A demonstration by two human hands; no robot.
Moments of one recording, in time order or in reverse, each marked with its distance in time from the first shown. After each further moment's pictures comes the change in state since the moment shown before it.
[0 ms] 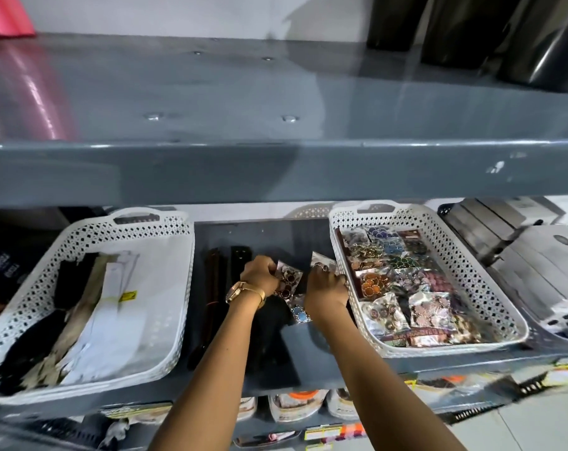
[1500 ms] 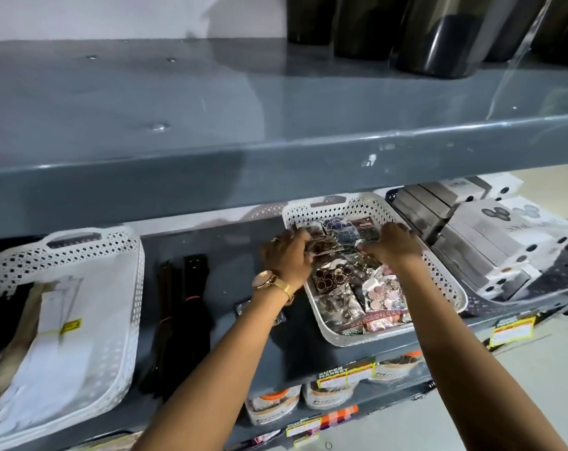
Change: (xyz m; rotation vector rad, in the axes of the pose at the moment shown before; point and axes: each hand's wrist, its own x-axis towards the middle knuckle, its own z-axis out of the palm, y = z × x) left_hand -0.024 0.110 0.058 0.257 0.092 0.541; right_hand 0.045 0.177 -0.079 0.129 0.199 0.264
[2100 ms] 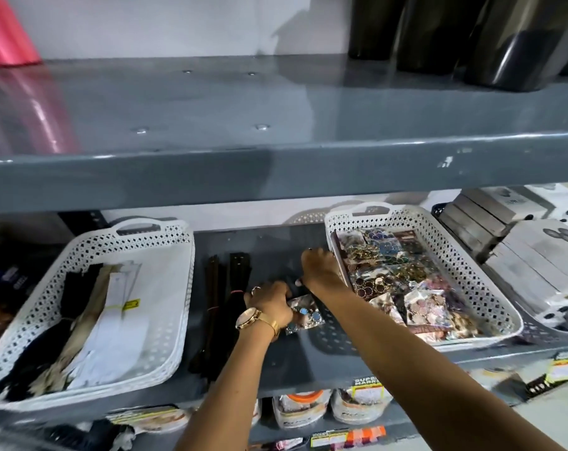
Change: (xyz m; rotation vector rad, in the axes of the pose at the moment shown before) left_hand -0.070 -0.078 -0.023 0.126 -0.256 -0.406; right_hand -0.056 -0.162 0.084 -0.203 -0.049 -0.454
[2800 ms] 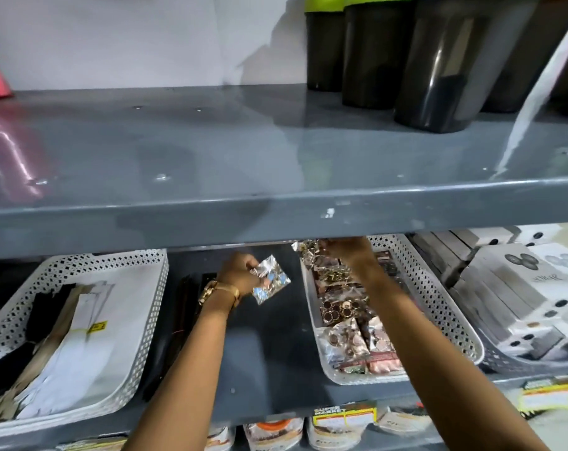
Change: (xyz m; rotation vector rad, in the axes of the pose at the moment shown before) left_hand 0.048 0.029 -0.059 -0.498 0.079 -0.002; right_hand 0.012 0.118 -0.075 1.303 0.157 0.081
